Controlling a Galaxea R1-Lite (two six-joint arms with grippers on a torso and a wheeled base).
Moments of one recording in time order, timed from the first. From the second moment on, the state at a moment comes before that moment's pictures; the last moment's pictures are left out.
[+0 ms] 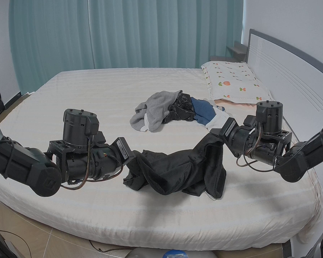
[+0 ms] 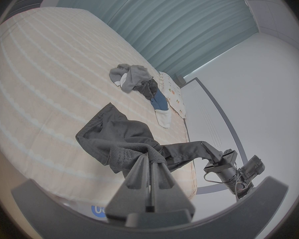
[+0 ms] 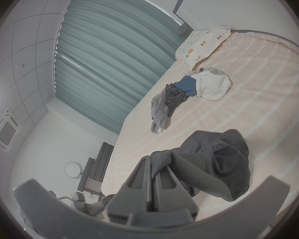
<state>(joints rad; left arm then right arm) -0.49 1.80 -0.80 -0.52 -0.16 -0.90 0.48 1.90 -0.88 -0.77 0.03 0.93</state>
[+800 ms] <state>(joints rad) -0.48 1.82 -0.76 -0.60 -0.17 -0.99 0.50 1.89 -0.85 -0.77 0.03 0.93</state>
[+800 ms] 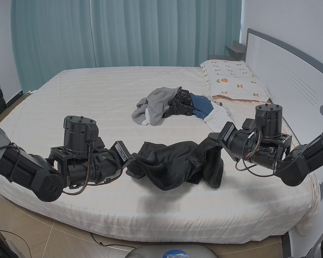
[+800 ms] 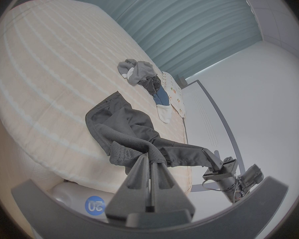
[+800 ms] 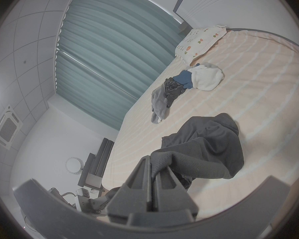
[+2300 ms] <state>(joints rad) -0.40 1.72 -0.76 -0.59 -0.17 -1.00 0.51 1.86 -0.91 -0.81 -0.18 0.93</state>
